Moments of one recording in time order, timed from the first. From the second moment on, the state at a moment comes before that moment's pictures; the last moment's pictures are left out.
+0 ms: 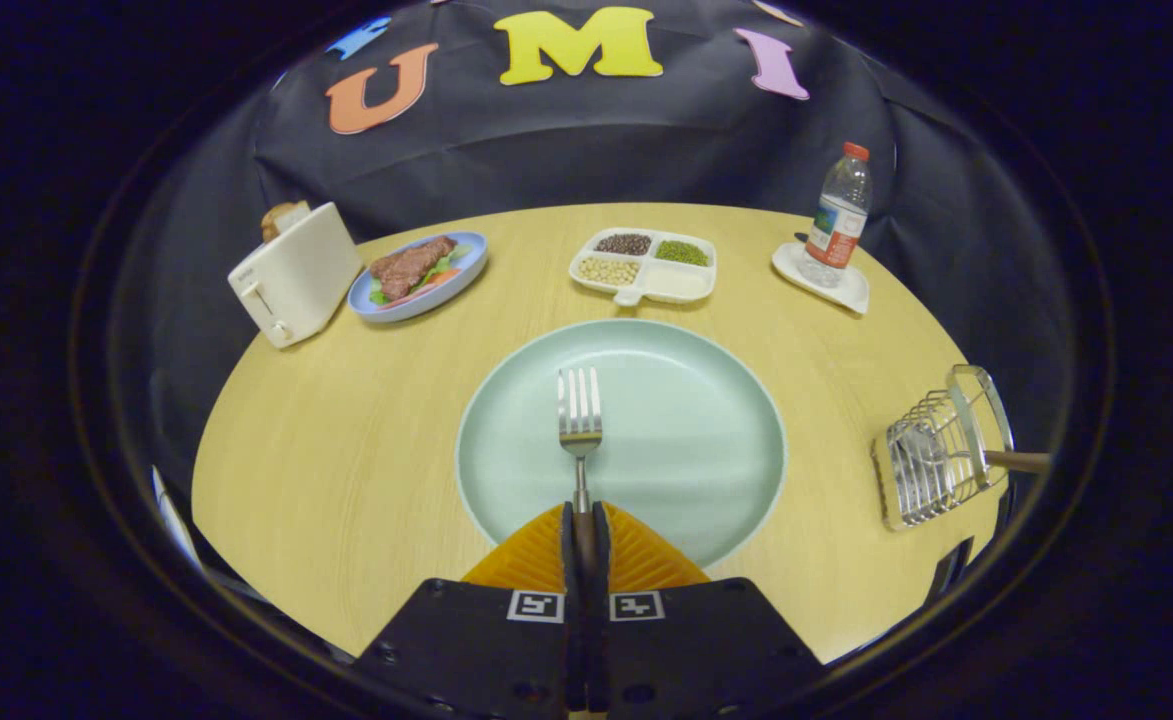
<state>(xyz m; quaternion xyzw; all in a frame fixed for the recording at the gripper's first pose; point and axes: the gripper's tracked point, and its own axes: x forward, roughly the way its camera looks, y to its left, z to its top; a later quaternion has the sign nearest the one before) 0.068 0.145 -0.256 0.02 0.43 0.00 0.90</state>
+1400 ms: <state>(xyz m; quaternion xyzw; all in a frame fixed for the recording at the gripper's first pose) 0.014 -0.057 -0.156 0.08 0.35 -0.08 0.93</state>
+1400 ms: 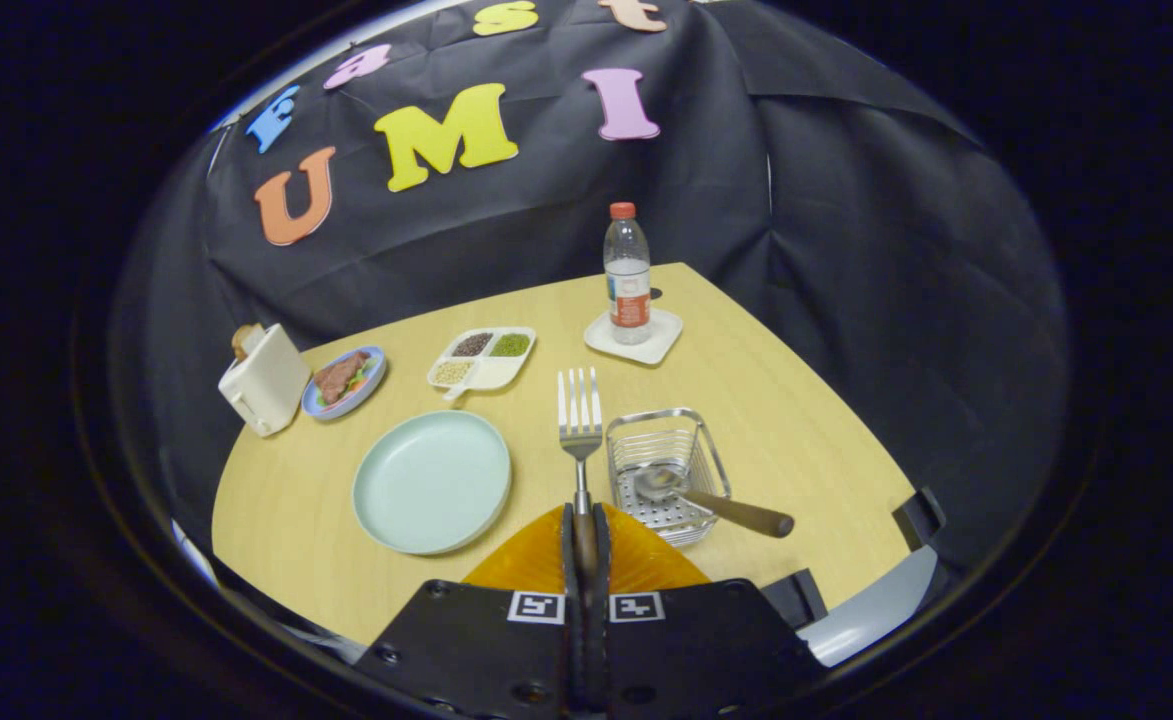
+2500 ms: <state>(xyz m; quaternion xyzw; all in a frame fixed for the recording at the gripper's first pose) -0.002 -0.087 -0.150 0.10 0.33 -0.10 0.93</state>
